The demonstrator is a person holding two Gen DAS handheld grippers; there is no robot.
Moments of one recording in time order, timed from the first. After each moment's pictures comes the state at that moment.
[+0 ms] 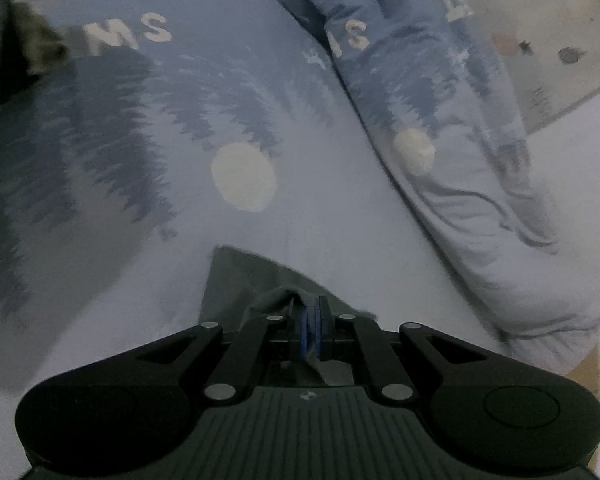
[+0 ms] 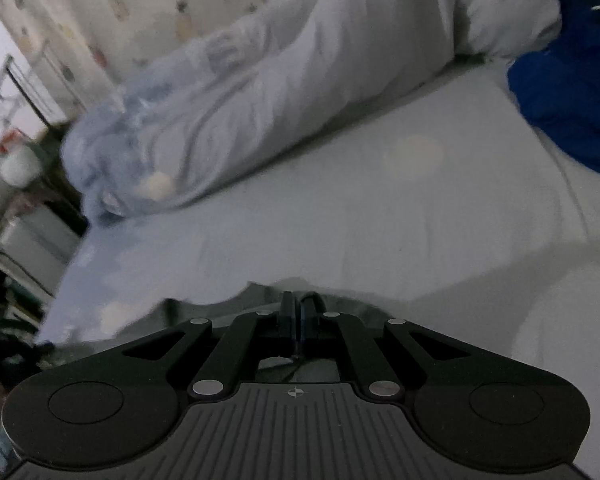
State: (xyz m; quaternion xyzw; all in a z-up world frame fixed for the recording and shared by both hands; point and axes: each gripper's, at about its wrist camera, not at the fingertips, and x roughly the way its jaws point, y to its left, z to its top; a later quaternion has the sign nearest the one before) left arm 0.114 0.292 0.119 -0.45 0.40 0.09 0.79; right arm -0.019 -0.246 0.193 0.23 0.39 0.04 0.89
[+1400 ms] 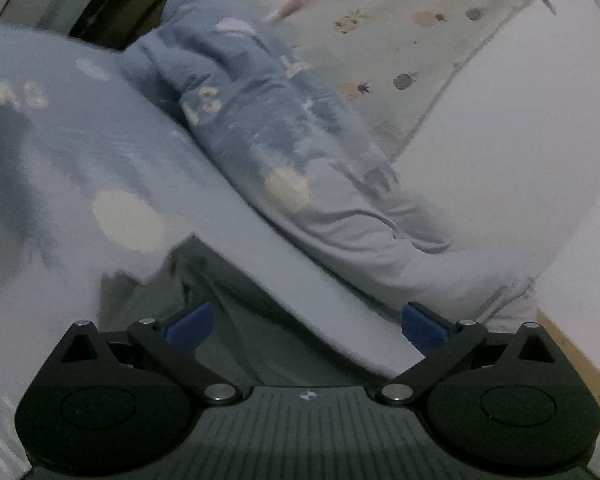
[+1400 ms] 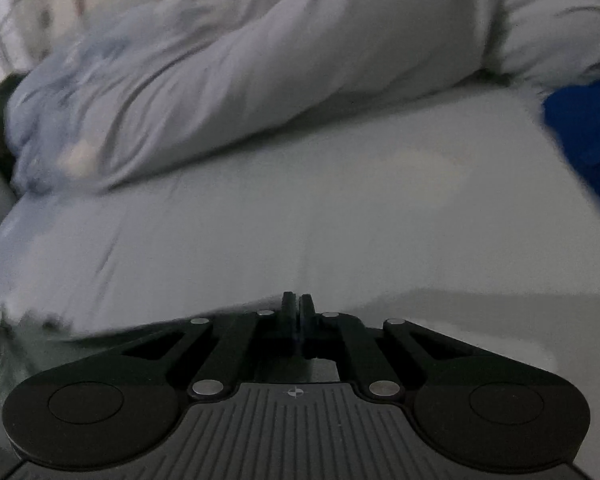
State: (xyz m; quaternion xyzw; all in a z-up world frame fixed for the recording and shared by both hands) left arm 0.046 0.219 0.048 -0.37 0.16 -0.02 0.91; right arm 0.090 -0.222 0.119 0.13 0.39 -0.02 0.91
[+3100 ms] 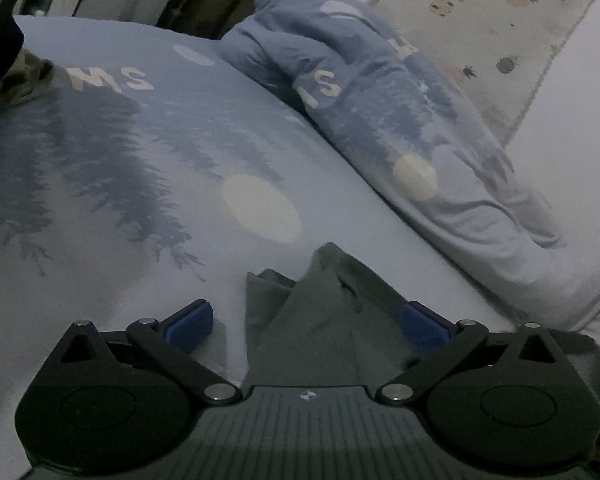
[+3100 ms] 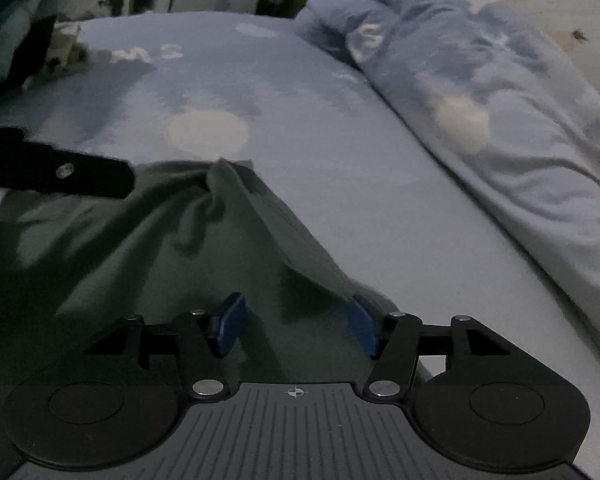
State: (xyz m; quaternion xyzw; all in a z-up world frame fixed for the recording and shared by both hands) left arm 0.078 0.257 0.019 -0.34 0.24 0.10 0.90; right arm 0.100 0.119 0.095 -0.27 0.37 0.28 0.84
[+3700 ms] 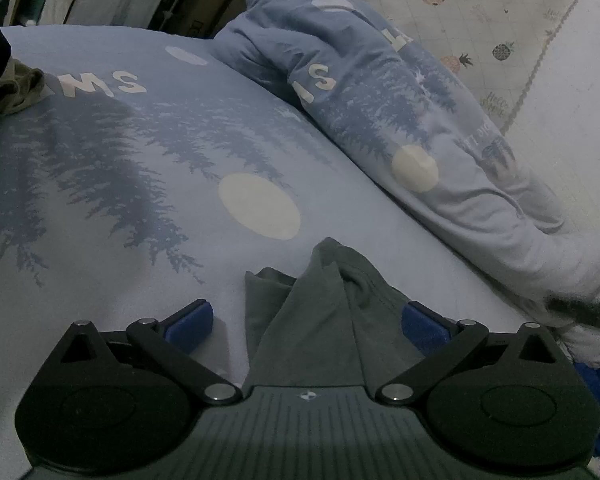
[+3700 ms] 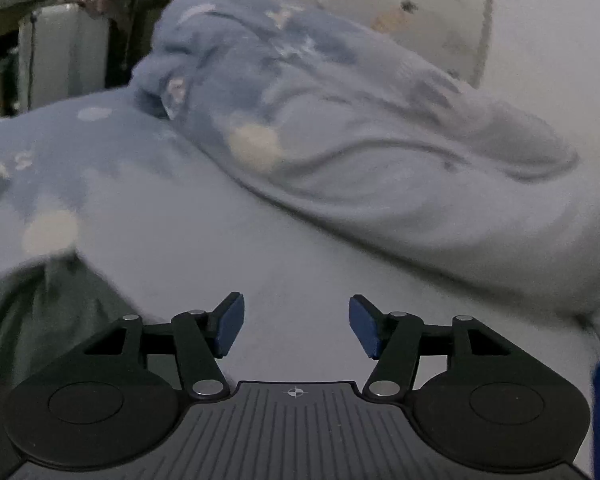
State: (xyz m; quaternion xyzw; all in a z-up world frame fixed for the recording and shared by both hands) left arm 0.082 0.256 0.020 -0.32 0.25 0.10 0.91; right arm 0.108 -0.011 0.172 -0.17 0.33 0.12 0.92
